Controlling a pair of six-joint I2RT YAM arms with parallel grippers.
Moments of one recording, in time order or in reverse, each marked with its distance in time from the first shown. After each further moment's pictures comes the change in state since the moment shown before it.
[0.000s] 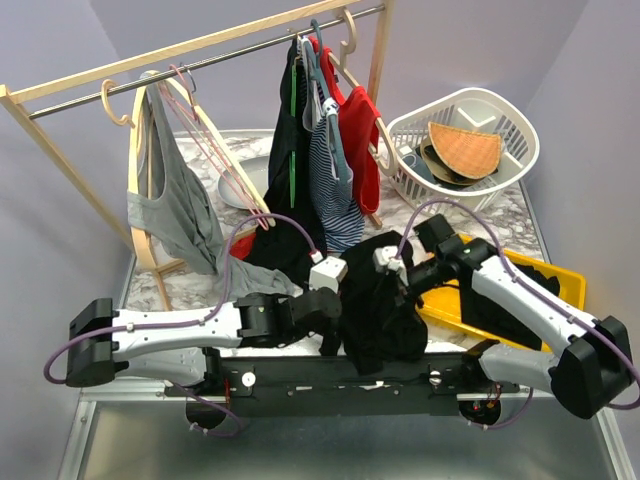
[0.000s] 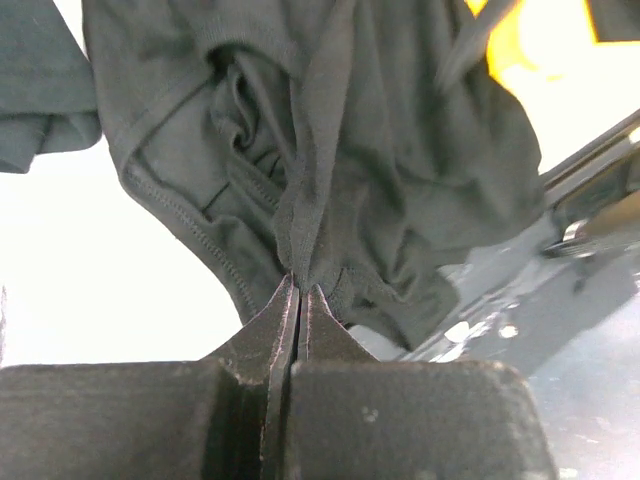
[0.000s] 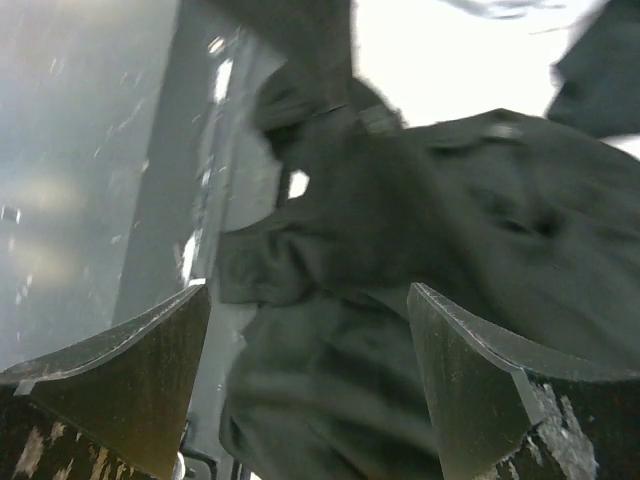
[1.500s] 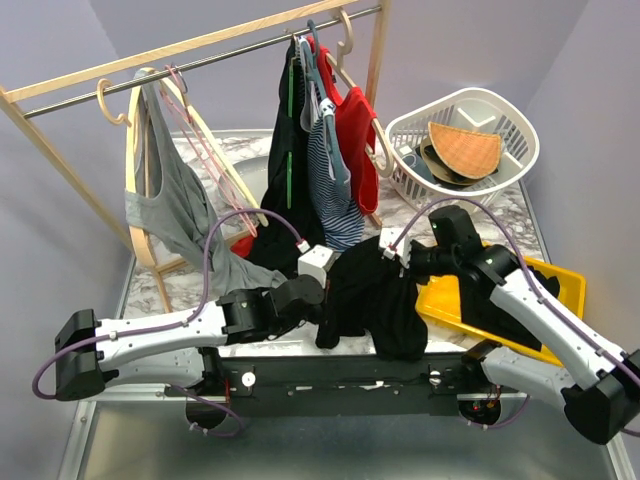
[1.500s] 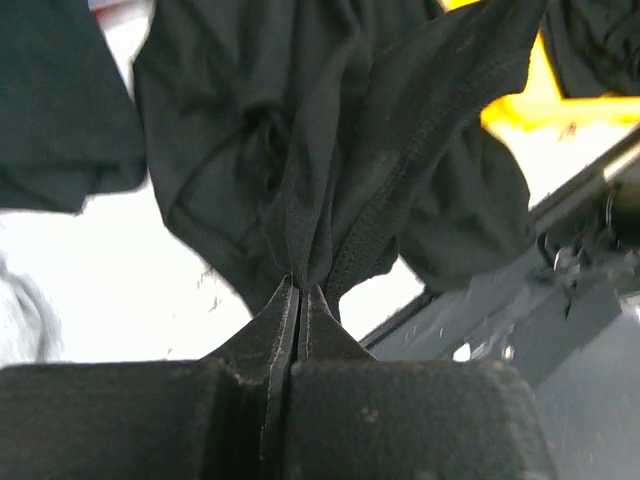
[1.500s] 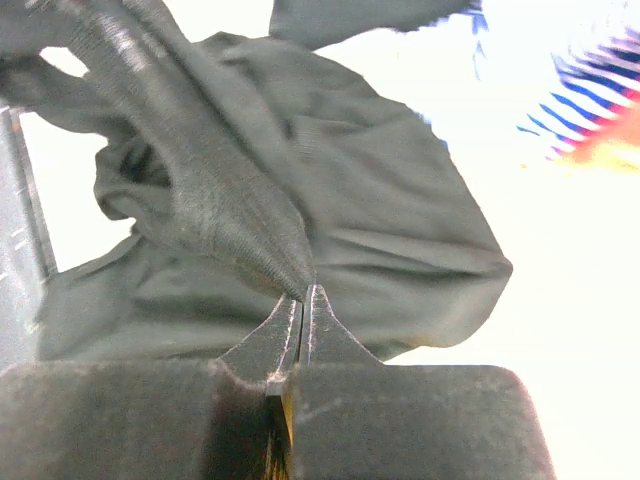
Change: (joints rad) left arm 0.109 -0.161 -0.099 0.087 0.053 0.096; right arm 0.100 -0.121 0.042 0.163 0.536 0.117
